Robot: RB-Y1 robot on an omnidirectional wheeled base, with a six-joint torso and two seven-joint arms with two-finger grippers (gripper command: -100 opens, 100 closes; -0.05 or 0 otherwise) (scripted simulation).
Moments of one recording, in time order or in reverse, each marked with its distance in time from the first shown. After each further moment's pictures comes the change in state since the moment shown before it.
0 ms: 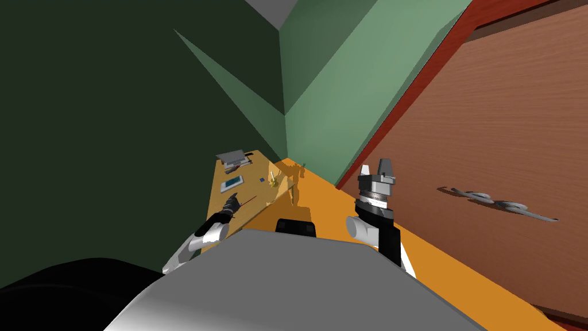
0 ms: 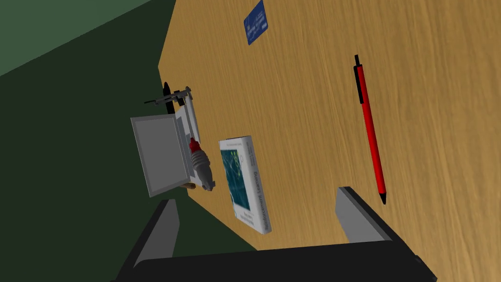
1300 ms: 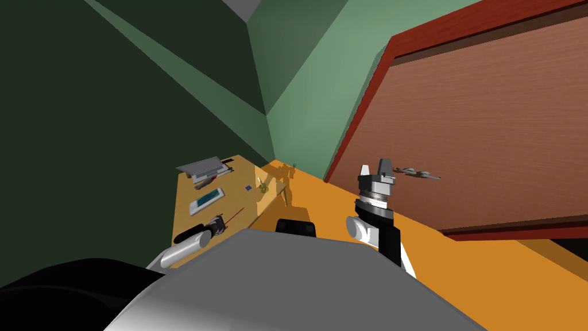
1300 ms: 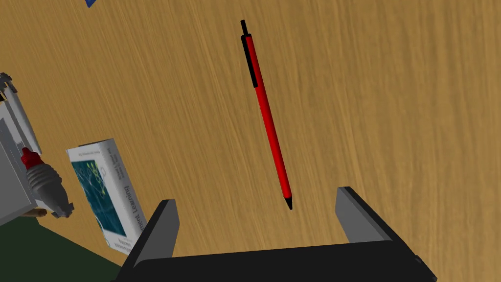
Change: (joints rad) left arm -0.018 0.125 0.099 0.300 0.231 0.331 0.034; right arm 0.000 0.000 0.000 0.000 0.000 0.000 0.000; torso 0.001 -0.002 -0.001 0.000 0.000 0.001
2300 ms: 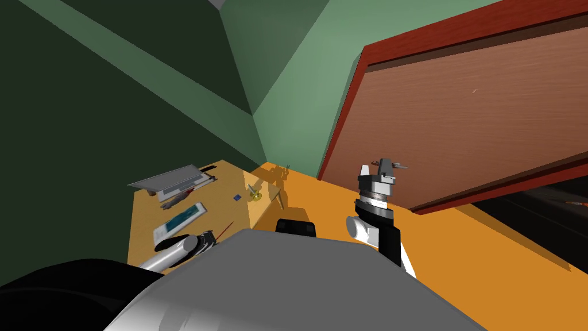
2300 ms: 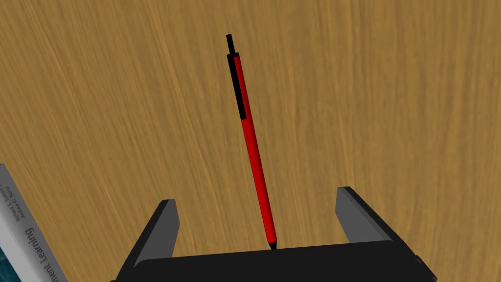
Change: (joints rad) left arm -0.026 0.091 0.042 0.219 0.195 0.225 0.033; right arm 0.000 0.000 0.000 0.000 0.000 0.000 0.000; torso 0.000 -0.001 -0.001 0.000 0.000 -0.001
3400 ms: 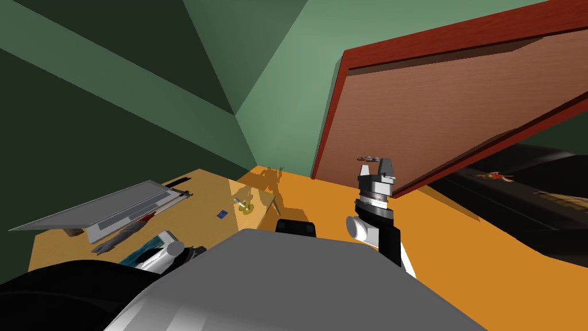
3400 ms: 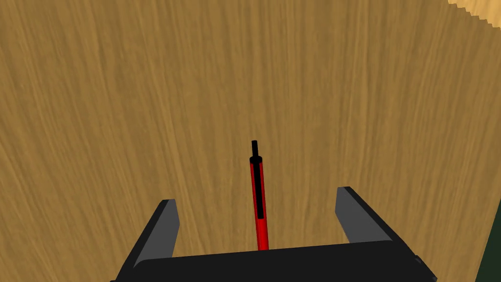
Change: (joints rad) left arm -0.039 0.079 0.009 0.234 0.206 0.234 0.058; right arm 0.000 0.000 0.000 0.000 0.000 0.000 0.000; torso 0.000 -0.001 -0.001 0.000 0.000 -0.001
